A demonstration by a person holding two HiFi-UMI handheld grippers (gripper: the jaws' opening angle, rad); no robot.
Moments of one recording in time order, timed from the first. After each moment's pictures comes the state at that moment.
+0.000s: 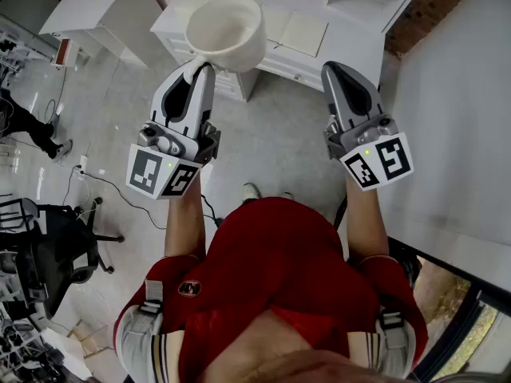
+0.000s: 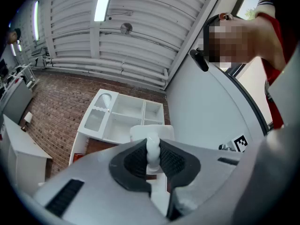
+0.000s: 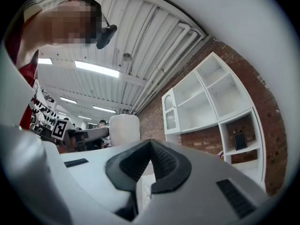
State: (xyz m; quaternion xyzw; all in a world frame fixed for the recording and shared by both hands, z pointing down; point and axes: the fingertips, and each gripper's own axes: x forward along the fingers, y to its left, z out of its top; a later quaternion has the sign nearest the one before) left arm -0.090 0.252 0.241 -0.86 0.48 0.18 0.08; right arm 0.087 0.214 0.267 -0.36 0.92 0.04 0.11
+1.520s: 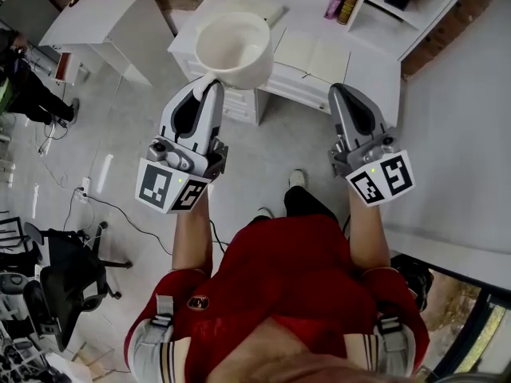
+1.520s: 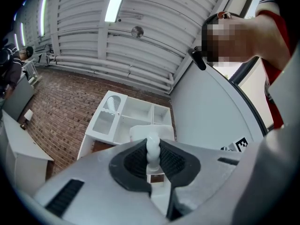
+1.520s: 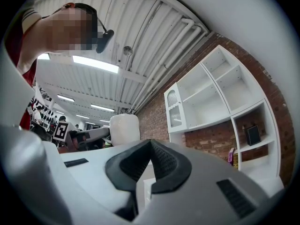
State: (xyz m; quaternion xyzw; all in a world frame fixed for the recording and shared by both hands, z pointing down) left arm -0.217 0.198 0.247 -0.86 0.47 0.21 0.07; right arm -0.032 0.167 0.275 -0.37 0.92 0.04 0.11
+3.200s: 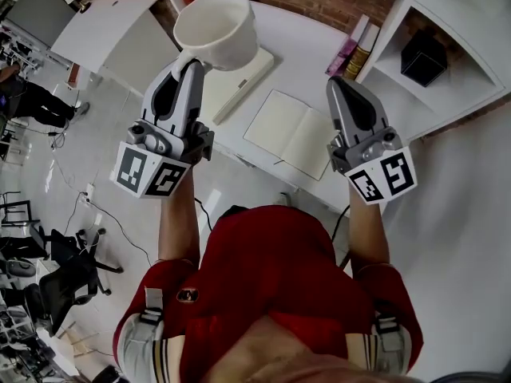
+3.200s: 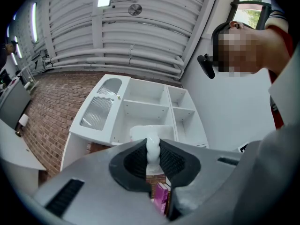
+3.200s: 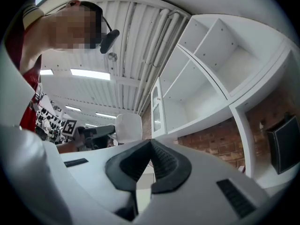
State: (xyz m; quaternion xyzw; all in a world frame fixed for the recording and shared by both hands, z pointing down) left arm -0.117 -0.160 0.212 -0.83 0.52 0.18 0.10; right arm 0.075 -0.205 0.267 -0.29 0.94 0.04 0.15
